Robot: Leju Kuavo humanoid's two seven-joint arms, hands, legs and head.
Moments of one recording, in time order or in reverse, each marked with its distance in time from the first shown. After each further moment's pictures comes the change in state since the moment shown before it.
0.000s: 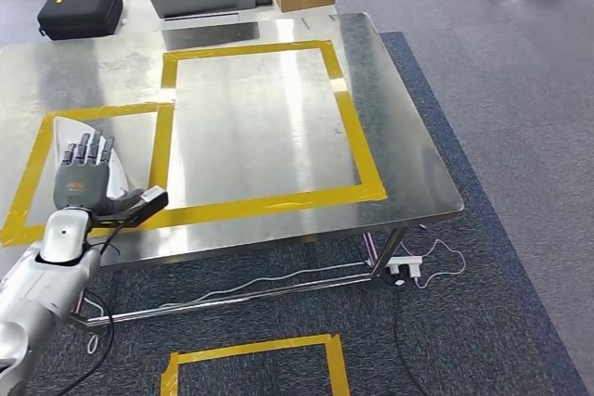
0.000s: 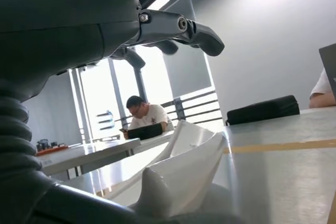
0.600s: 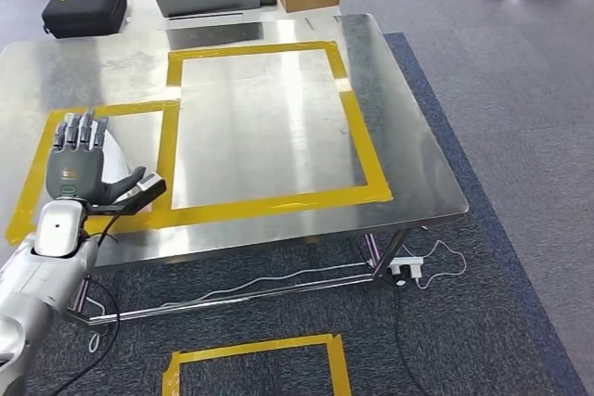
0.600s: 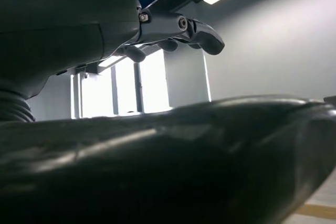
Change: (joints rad) left arm -0.011 -0.006 0.029 -0.050 -0.040 0.093 -0.026; right arm -0.001 0.000 0.000 -0.003 0.006 0.006 0.013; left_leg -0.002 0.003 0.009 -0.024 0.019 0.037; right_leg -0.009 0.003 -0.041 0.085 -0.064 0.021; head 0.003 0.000
